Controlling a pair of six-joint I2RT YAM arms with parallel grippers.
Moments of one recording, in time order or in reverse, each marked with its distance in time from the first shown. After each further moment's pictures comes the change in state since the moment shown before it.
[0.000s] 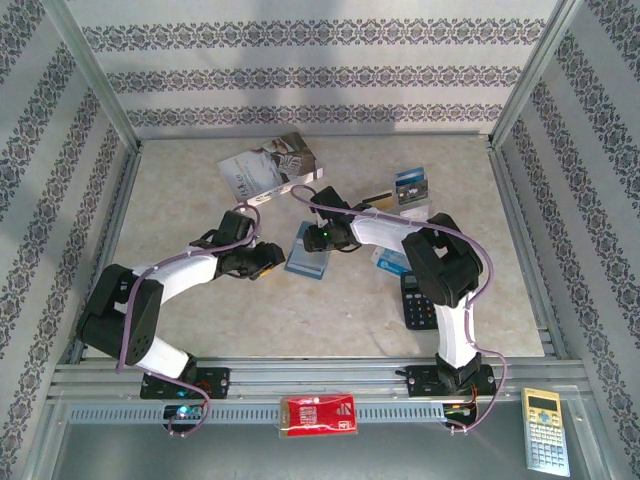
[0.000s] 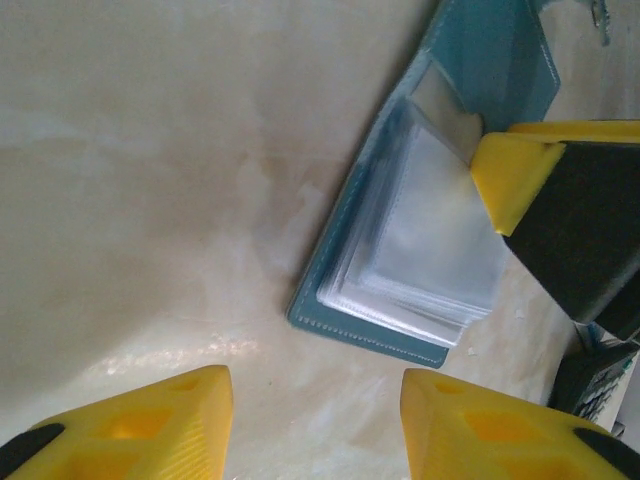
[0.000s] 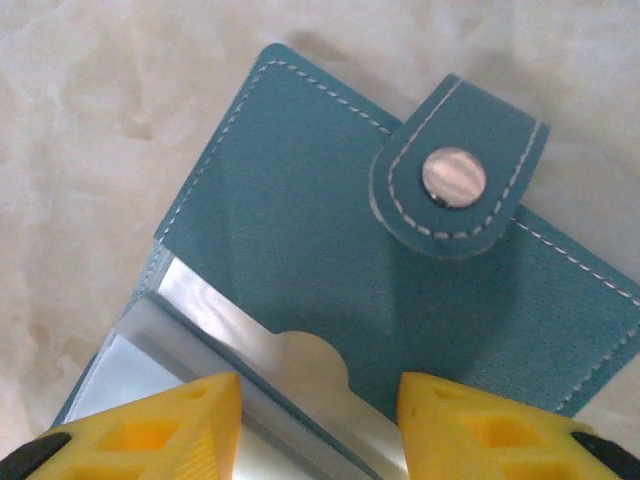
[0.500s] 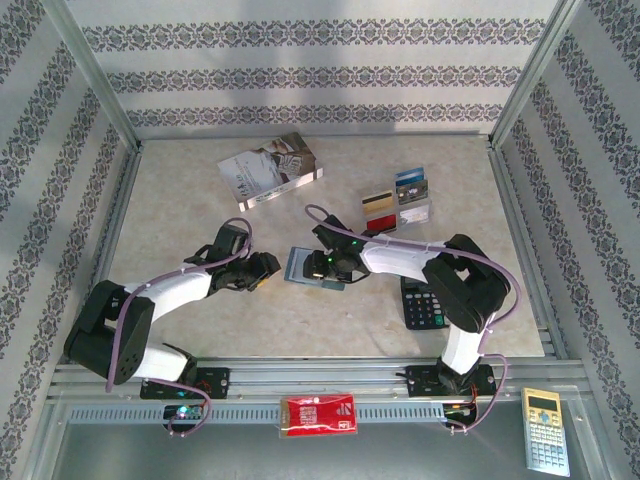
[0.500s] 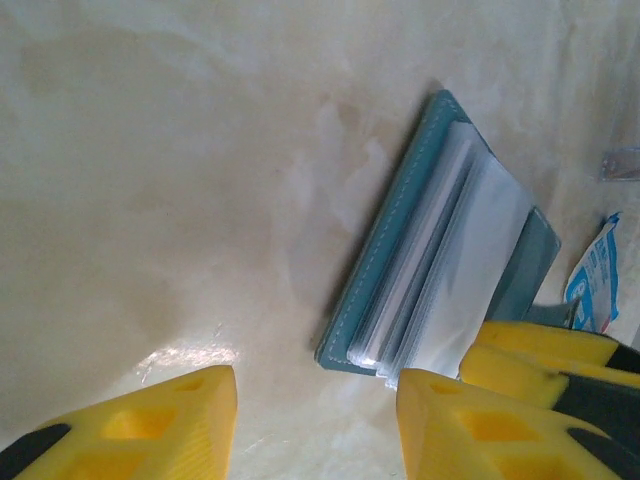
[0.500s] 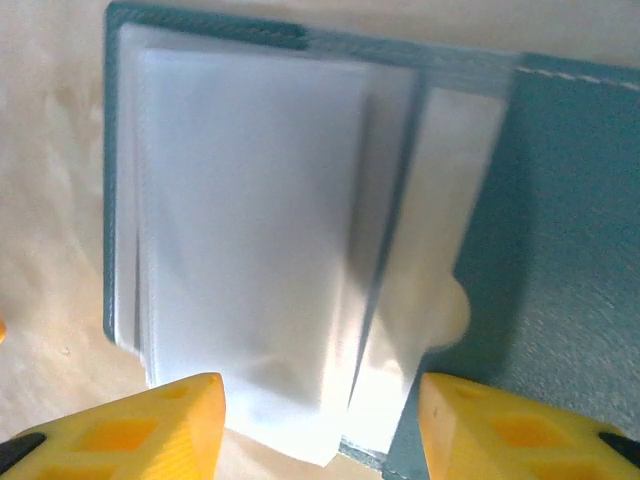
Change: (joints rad) left arm -0.023 -0.097 -0.138 0.092 -0.042 -0.138; right arm 0.120 -0.215 -0.273 0.022 -0.059 0.378
